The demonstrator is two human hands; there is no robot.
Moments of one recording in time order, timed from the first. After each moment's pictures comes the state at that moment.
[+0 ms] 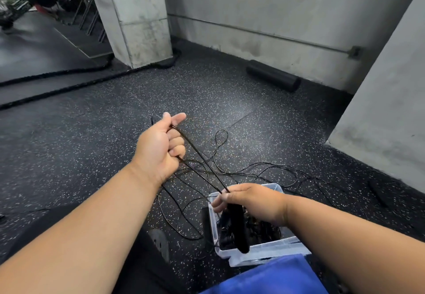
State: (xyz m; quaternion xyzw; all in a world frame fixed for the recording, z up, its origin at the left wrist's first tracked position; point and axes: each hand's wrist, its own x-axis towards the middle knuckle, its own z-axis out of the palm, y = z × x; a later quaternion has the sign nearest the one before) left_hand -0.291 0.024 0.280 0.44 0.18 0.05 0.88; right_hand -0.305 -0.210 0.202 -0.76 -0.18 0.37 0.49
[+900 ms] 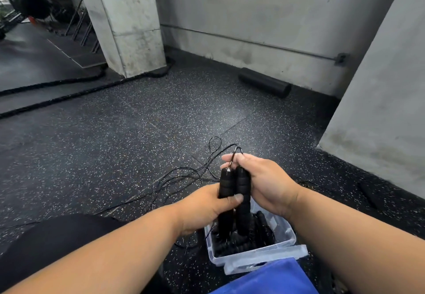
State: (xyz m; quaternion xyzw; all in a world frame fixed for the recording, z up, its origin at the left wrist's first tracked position) left_hand -0.337 -0.052 0.203 0.71 -0.04 -0.25 0.65; right_hand -0.296 -0.220 0.242 -0.58 -0.04 0.21 0.79
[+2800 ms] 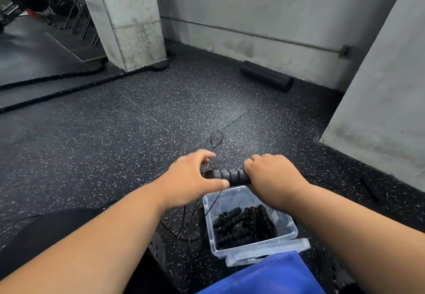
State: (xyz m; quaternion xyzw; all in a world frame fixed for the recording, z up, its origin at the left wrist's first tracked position) left_hand -0.324 -0.013 0.251 0.94 -0.03 -0.11 0.33; right_hand -0.293 -0.240 0.246 -0.95 -0.29 -0.04 -0.08
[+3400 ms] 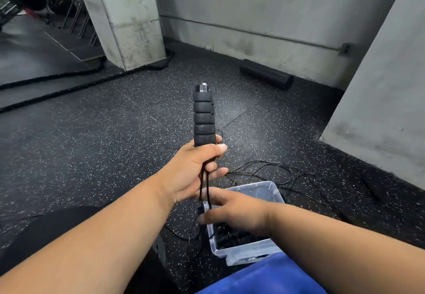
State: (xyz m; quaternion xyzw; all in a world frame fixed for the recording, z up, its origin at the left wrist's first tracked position) left_hand -0.316 -0.040 0.265 0.56 0.04 -0.13 0.81; right_hand -0.329 -0.186 0.197 -0.73 -0.20 0.38 0.53
